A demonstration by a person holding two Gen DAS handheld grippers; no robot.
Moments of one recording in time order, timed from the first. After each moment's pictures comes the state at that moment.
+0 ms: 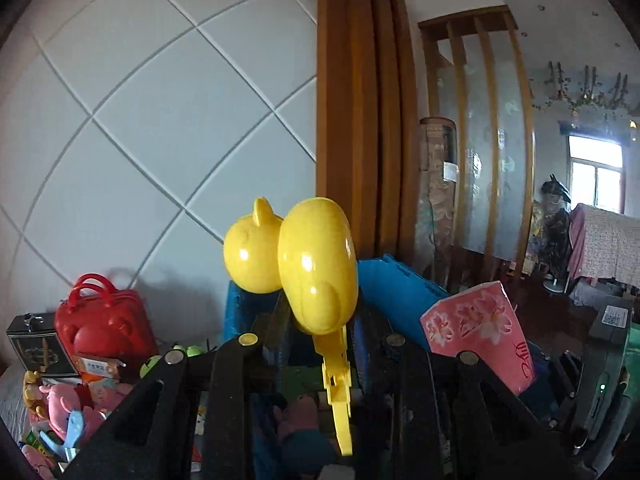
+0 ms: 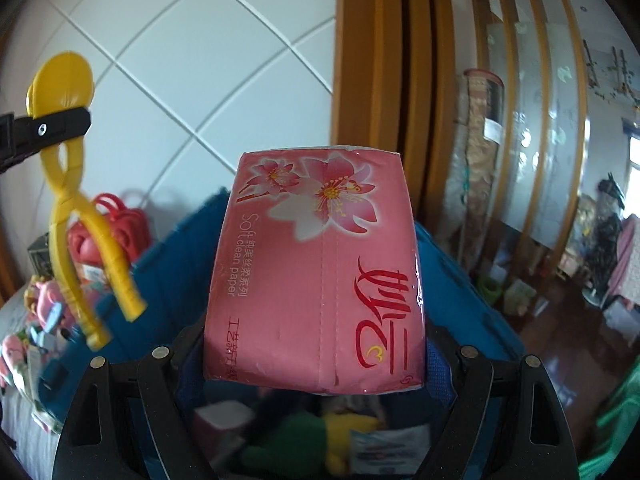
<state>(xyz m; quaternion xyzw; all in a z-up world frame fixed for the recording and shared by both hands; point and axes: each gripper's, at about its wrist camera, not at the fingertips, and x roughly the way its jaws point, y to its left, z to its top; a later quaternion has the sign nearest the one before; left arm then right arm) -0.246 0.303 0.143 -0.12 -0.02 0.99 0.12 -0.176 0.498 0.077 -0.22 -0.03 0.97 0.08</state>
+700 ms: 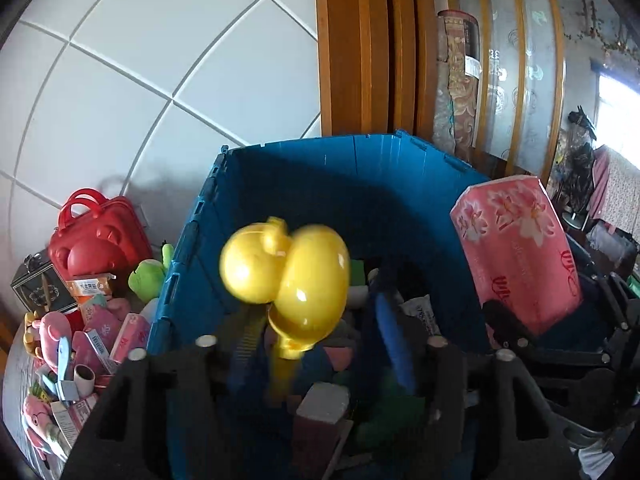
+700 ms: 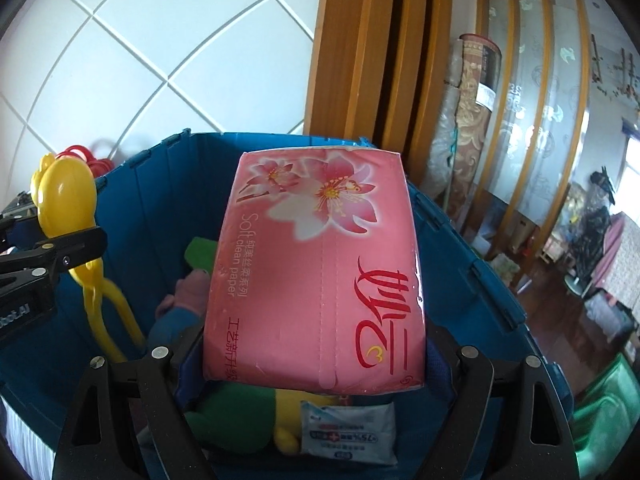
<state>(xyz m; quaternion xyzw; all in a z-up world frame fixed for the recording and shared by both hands) -0.283 0.349 0.061 -0.29 0.01 0.95 0.08 -0.208 0.542 0.032 -0.28 -0.05 0.95 0.10</state>
